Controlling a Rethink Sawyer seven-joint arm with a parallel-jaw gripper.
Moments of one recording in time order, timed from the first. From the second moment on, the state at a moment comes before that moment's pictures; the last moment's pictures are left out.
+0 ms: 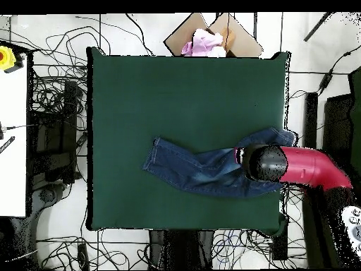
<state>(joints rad) -0.76 -0.73 0.34 1.70 -0.58 0.66 1.57</state>
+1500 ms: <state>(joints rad) -0.14 -0.55 0.07 1.82 -0.33 0.33 1.75</state>
